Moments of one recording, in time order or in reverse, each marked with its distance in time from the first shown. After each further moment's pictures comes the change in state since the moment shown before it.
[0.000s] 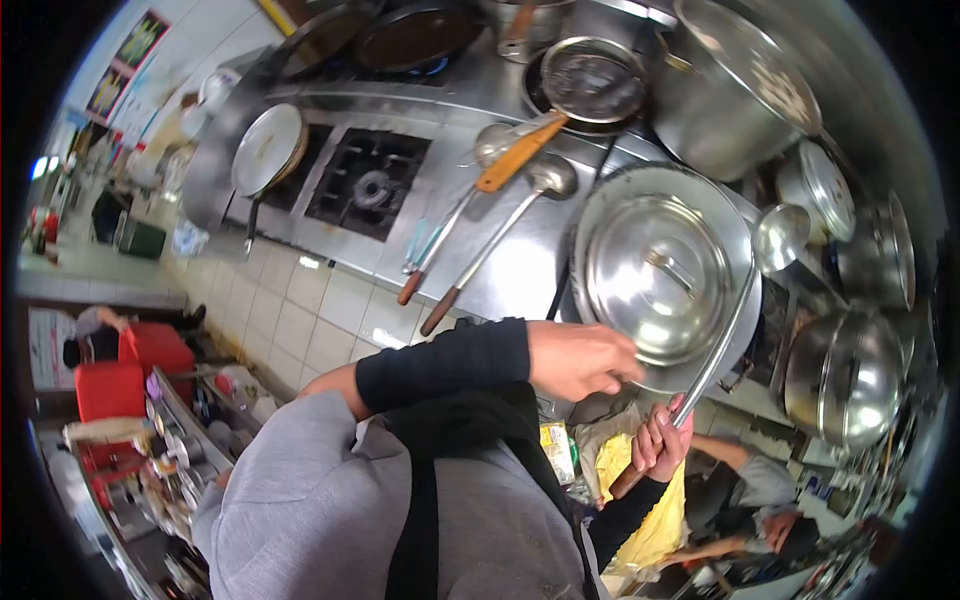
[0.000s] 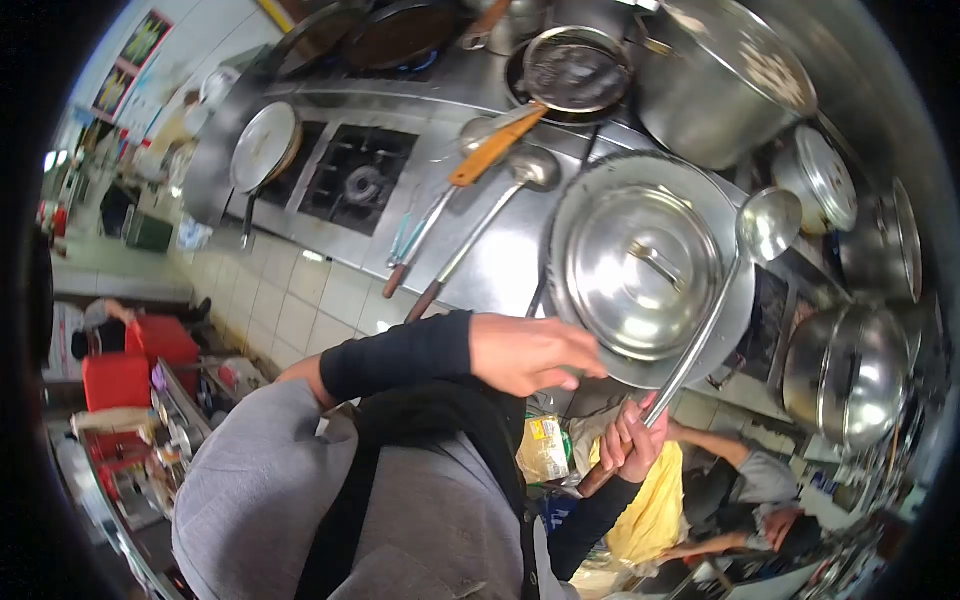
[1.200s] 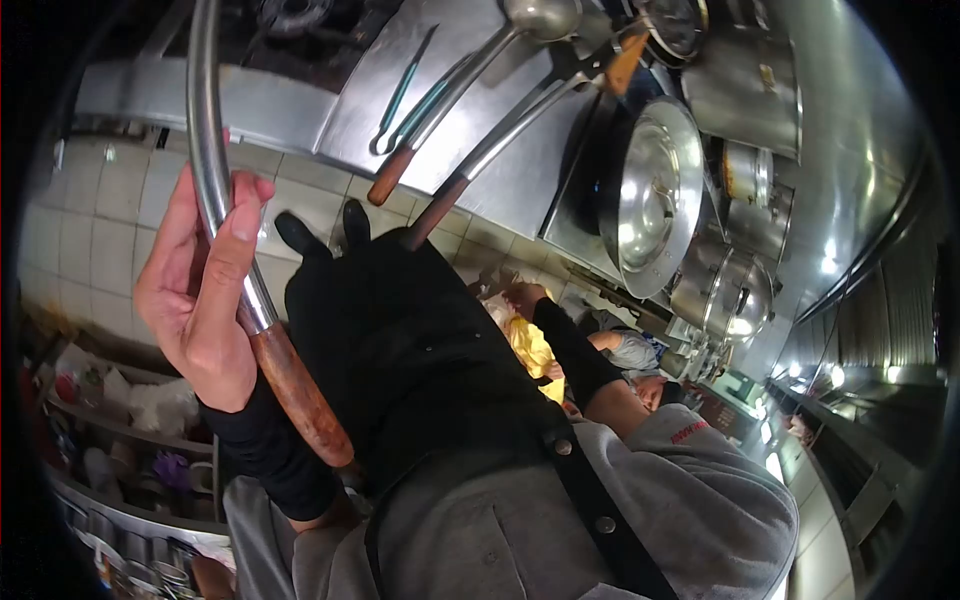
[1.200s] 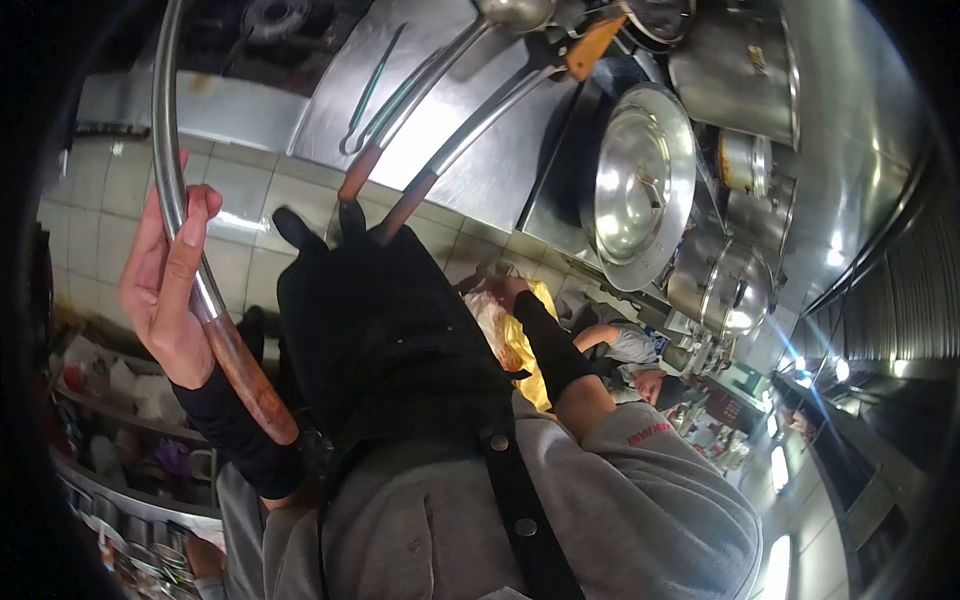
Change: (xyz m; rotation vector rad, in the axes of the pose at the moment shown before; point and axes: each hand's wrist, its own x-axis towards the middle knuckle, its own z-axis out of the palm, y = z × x) left_hand -0.433 -0.127 -0.003 -0.586 1.767 -0.341; right_hand 0.100 0.289 -0.230 -0.907 0.644 0.919
